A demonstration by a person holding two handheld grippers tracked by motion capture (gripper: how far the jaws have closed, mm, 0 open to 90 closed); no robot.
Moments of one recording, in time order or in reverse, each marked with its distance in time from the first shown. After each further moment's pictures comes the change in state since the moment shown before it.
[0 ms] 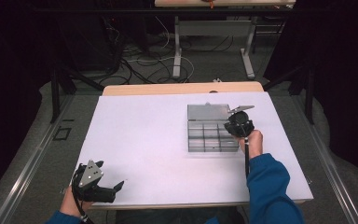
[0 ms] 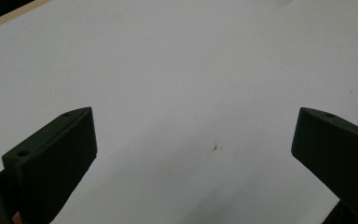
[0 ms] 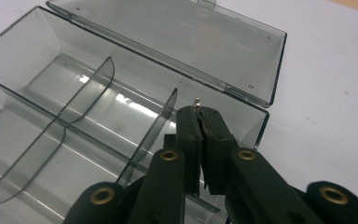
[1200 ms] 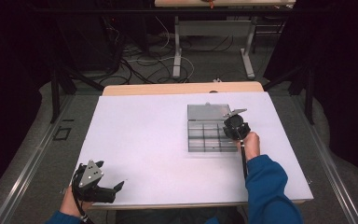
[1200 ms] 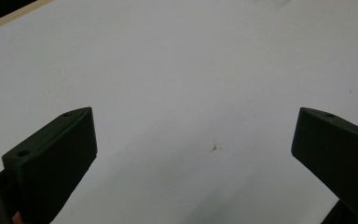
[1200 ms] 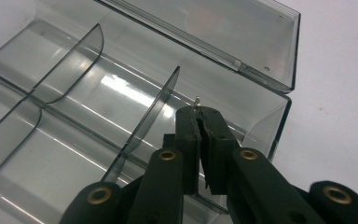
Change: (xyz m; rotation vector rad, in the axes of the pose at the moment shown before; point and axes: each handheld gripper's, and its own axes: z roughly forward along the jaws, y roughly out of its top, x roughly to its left) left arm 0.000 0.000 0.000 -0.004 -0.002 0.006; right arm 0.008 -0.008 0.016 0.062 -0.035 -0.049
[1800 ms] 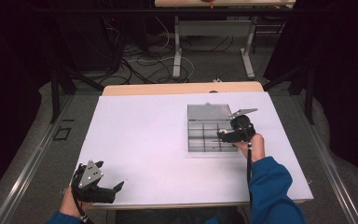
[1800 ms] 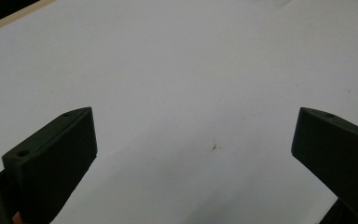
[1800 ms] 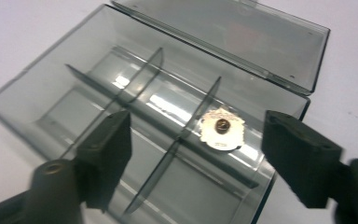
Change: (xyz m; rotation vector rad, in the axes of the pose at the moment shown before) left arm 0.000 0.000 -0.002 -0.005 0.012 0.013; right arm -0.002 -0.003 -0.039 -0.078 0.192 0.041
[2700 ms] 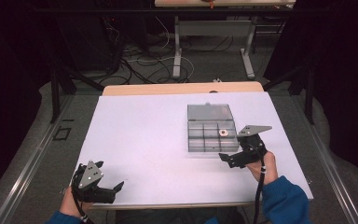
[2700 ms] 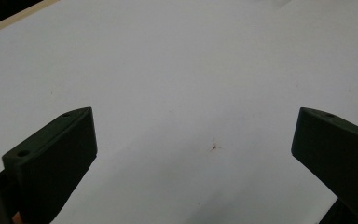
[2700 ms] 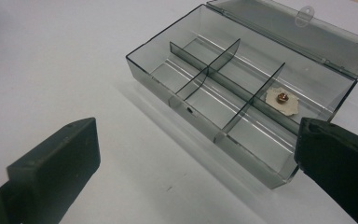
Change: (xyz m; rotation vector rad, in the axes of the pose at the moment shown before) left arm -0.001 0.000 0.000 0.003 0.001 0.000; right arm 0.041 -0.033 -0.068 -0.066 0.129 -0.120
